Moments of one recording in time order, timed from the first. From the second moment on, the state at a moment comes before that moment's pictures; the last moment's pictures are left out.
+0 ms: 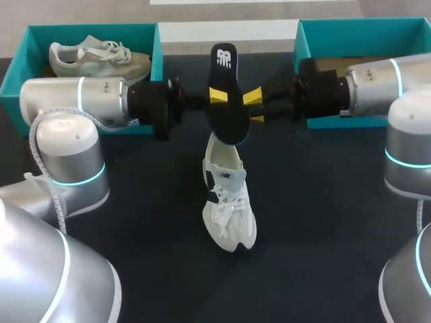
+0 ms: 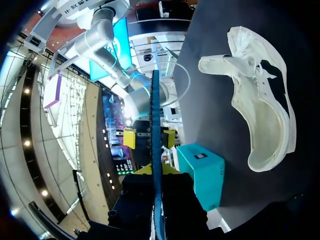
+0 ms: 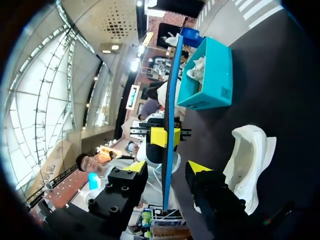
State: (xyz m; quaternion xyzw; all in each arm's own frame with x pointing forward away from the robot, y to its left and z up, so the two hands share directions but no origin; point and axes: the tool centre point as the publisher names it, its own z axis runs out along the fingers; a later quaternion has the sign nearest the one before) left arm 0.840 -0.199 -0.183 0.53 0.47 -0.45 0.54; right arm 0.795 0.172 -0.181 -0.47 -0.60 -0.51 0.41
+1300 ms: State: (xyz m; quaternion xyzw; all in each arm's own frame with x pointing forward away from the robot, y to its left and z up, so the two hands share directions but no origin) left arm 0.850 -0.199 -0.197 0.52 0.55 -0.46 0.46; right arm 0.823 0.179 -0.207 -0.44 -0.62 -0.54 0.36
